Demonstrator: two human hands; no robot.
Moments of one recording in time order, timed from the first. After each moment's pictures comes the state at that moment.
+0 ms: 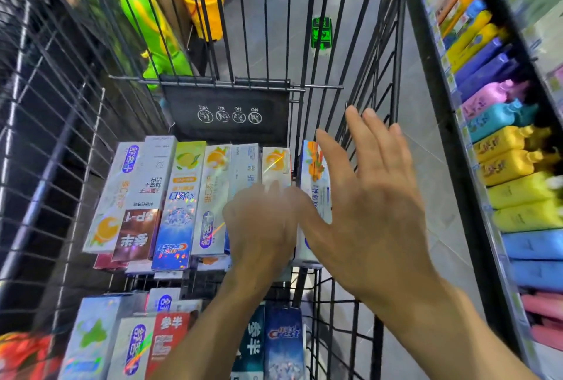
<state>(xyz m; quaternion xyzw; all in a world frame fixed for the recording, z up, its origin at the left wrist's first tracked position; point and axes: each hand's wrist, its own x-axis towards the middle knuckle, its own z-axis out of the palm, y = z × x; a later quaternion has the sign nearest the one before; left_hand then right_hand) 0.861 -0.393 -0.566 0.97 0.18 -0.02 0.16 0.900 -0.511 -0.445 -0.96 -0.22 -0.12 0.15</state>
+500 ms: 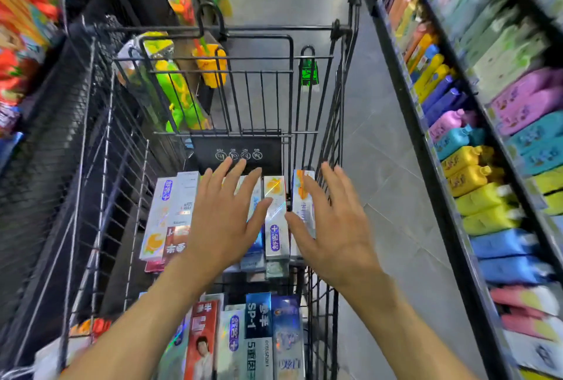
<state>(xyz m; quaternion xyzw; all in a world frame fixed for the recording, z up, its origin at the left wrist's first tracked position) 0.843 -0.332 -0.413 0.99 0.02 0.07 0.12 0.868 -0.524 -0.397 -0.96 -0.18 -0.01 0.21</state>
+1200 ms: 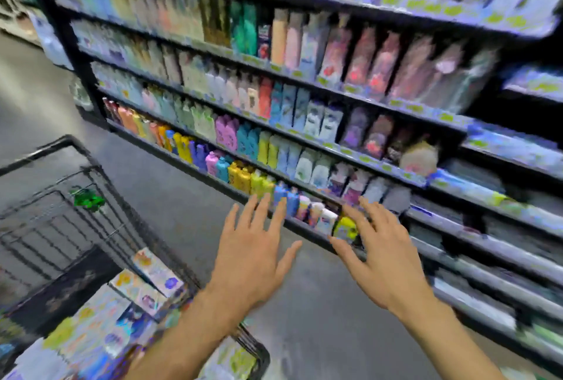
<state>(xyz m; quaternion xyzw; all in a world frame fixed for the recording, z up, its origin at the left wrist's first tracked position) 0.641 -0.521 -0.160 0.86 -0.49 0.09 0.13 0.481 -0.682 -0.151 -0.94 0.30 -0.14 0.05</state>
